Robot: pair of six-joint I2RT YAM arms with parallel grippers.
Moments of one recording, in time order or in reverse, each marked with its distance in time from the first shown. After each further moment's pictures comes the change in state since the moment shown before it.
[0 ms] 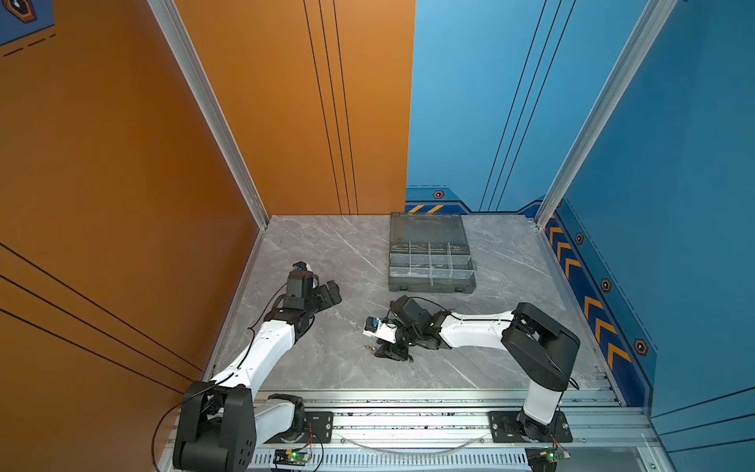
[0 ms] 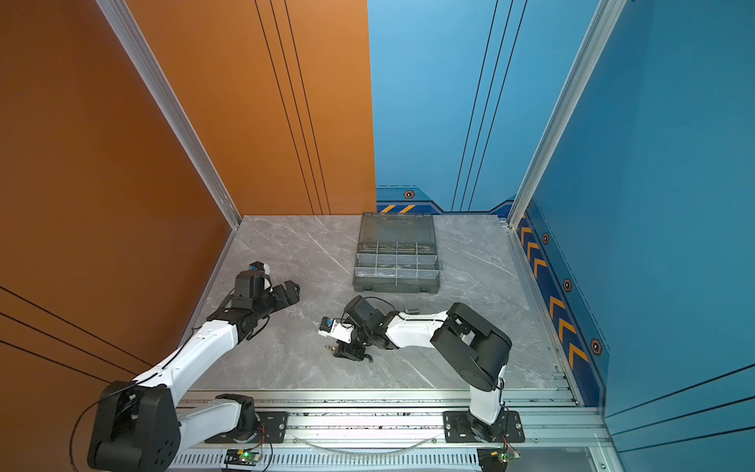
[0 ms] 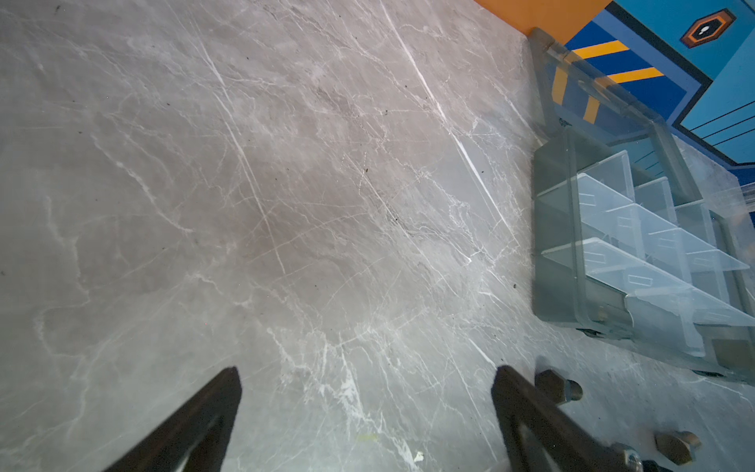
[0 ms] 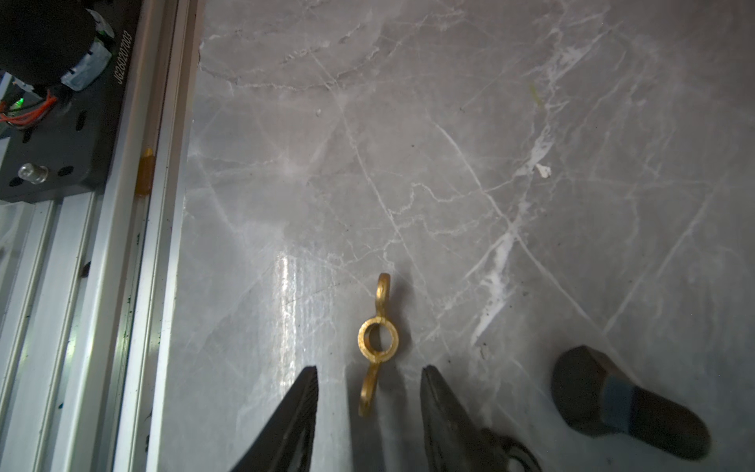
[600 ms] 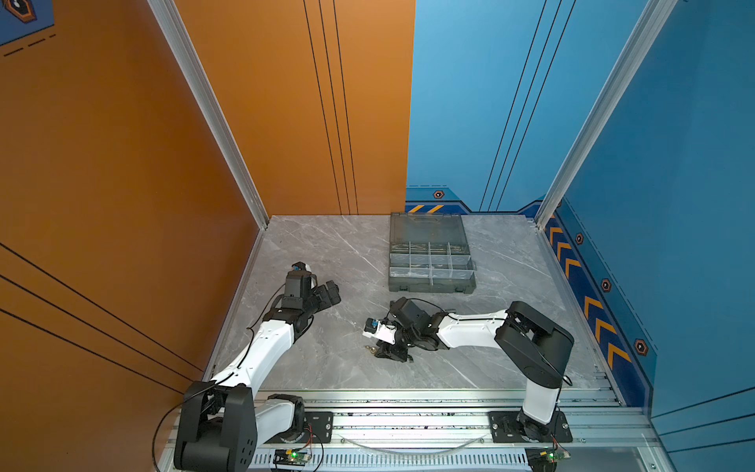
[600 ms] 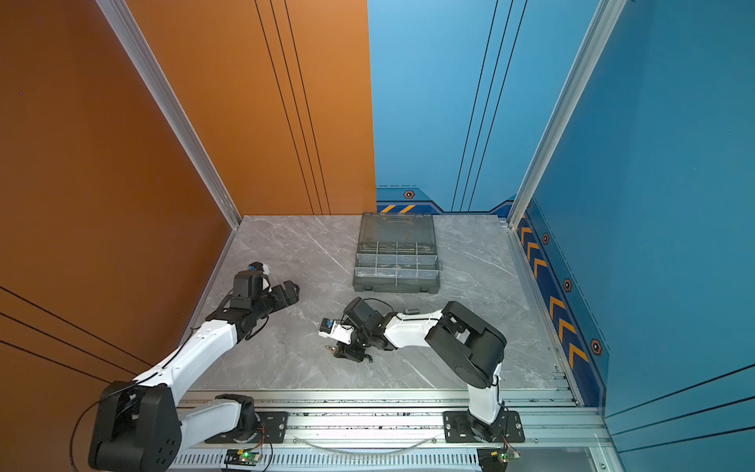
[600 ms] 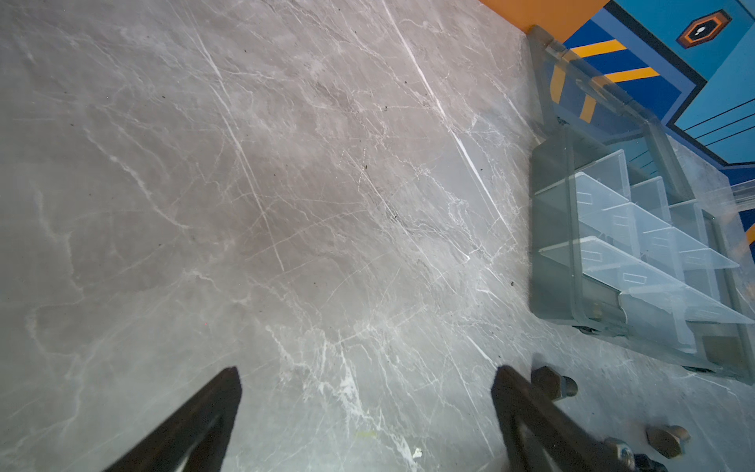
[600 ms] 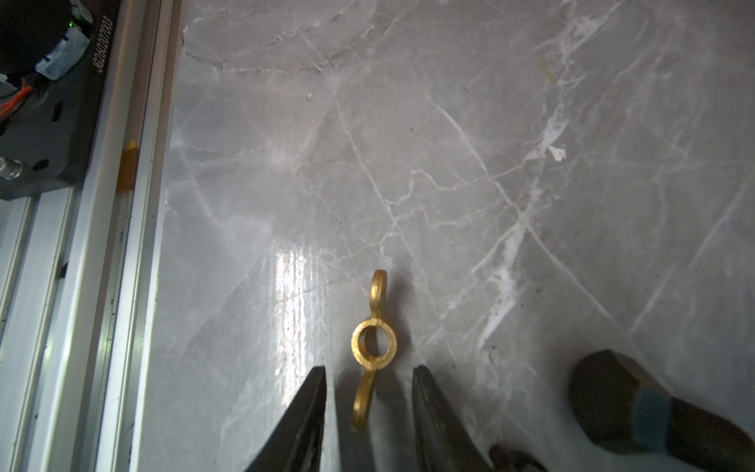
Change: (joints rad) left arm 0.018 0.006 0.000 -0.003 0.029 0.000; right arm 0.000 0.034 0.000 0.024 0.000 0.014
